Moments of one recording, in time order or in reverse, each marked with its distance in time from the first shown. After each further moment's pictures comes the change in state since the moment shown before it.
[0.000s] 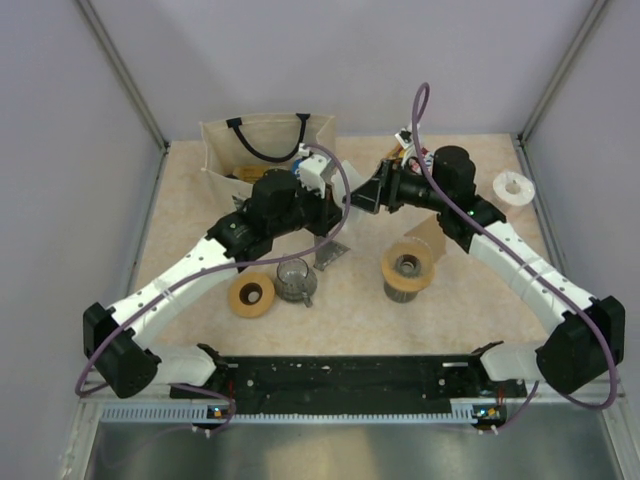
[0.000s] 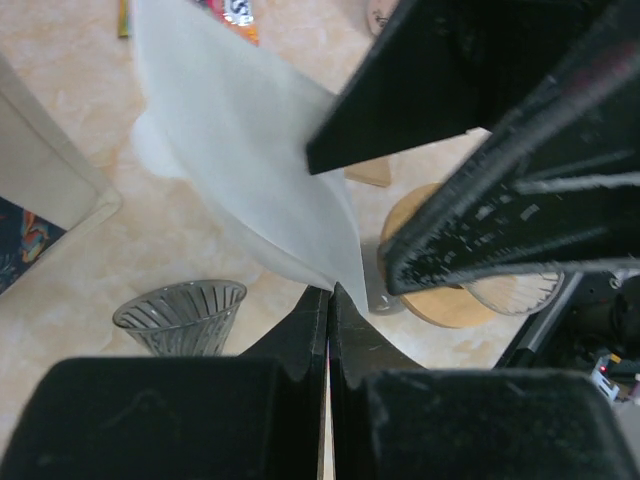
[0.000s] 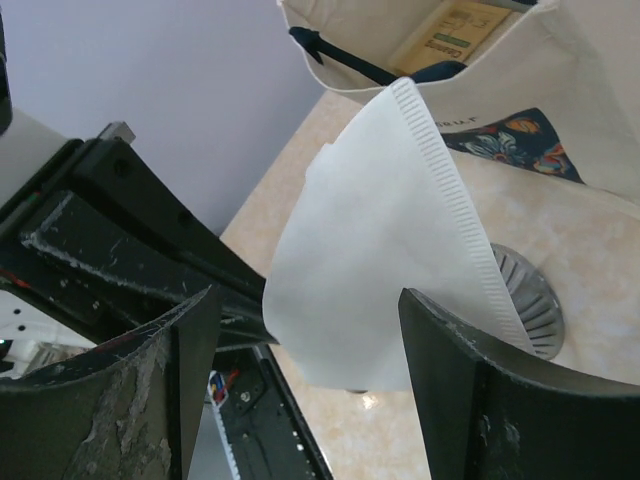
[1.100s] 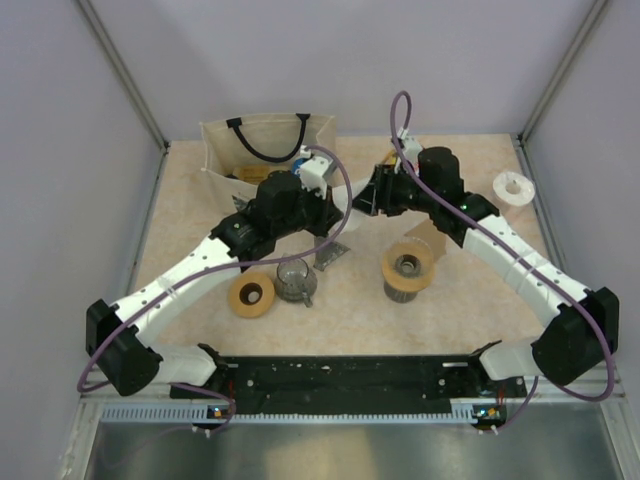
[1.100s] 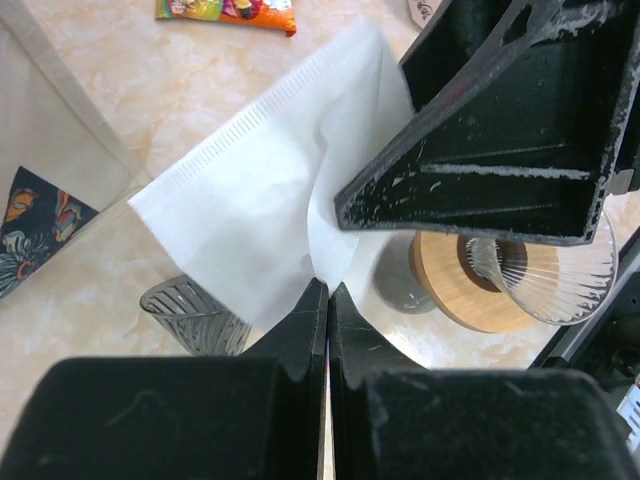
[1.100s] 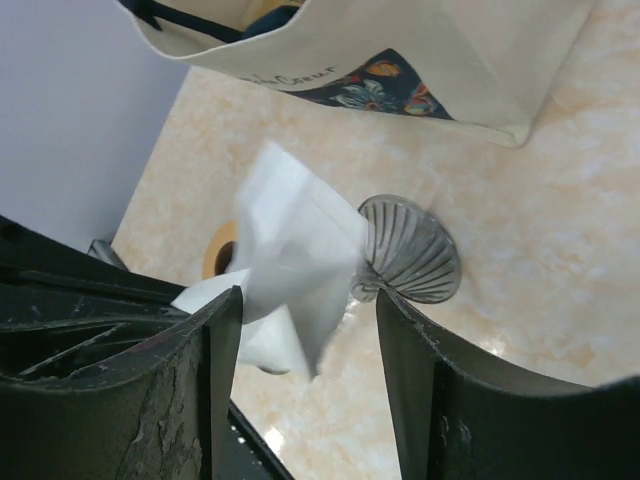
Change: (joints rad) left arm -0.005 0.002 -0.020 -0.006 -0.050 0.018; right arm 0.031 0.058 0.061 -0.206 0.212 -0.092
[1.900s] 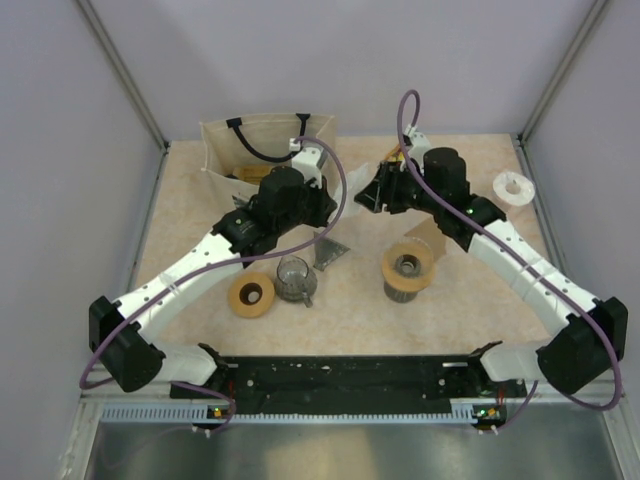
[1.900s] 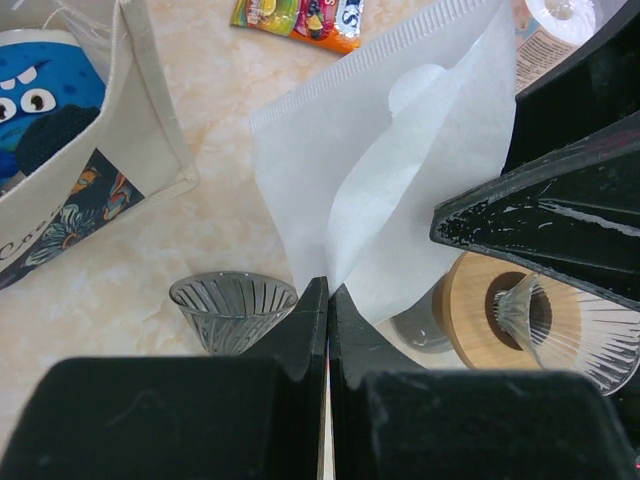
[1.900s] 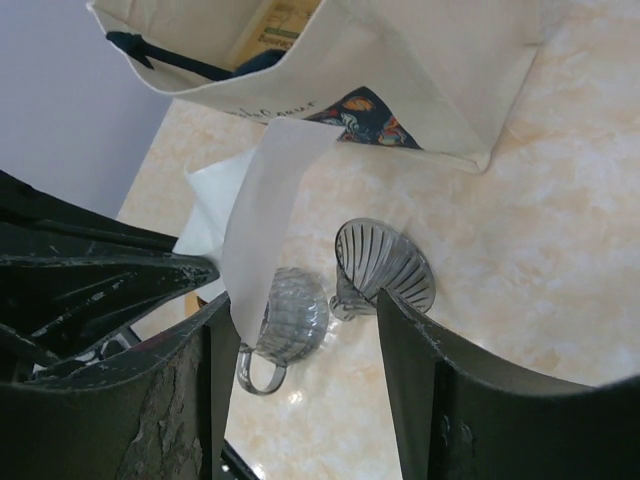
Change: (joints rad) left arm -0.003 0.026 0.045 -0.028 -0.174 -0.103; right arm 0.012 -0.040 -0.003 -0.010 0.115 -0.019
